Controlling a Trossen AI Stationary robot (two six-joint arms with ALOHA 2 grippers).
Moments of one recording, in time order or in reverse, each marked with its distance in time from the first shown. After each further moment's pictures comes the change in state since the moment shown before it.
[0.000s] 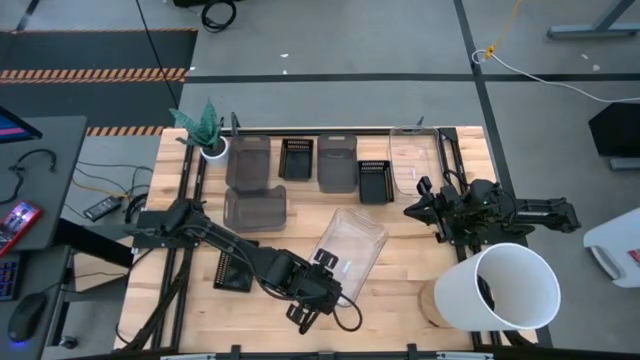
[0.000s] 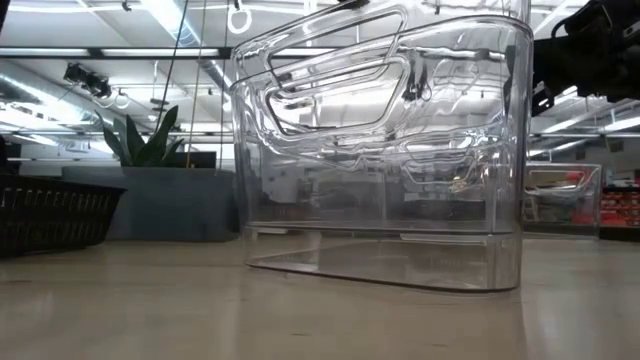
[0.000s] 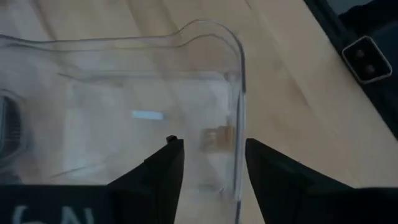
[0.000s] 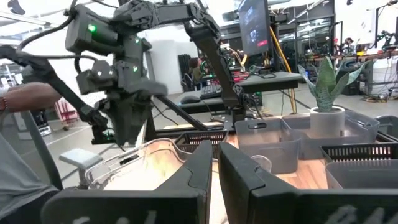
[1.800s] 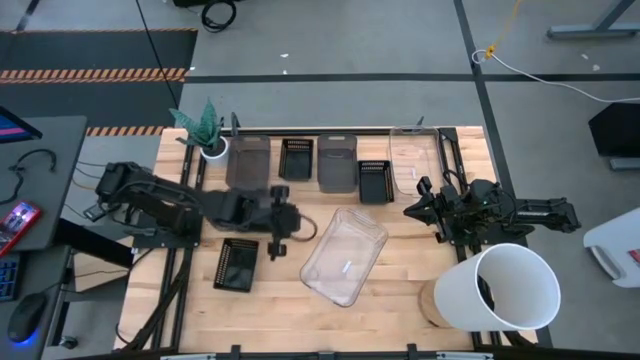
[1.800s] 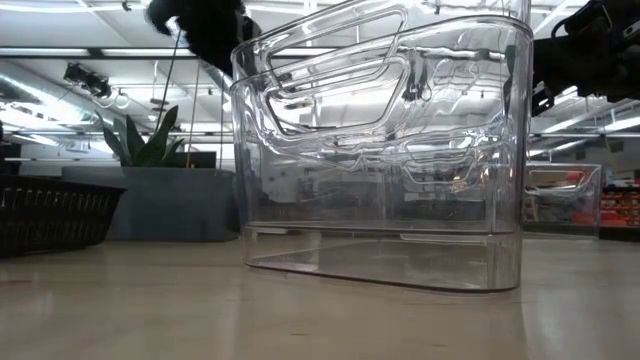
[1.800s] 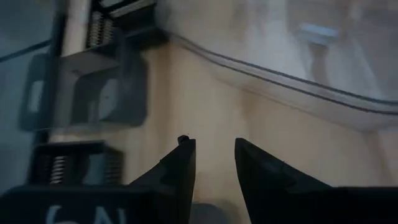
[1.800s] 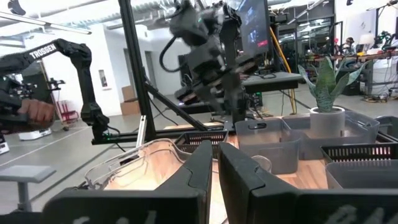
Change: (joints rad) left arm 0.240 -0.599 -0.823 0.408 -0.203 -0.043; right arm 0.000 0.000 0.000 0.000 0.000 0.000
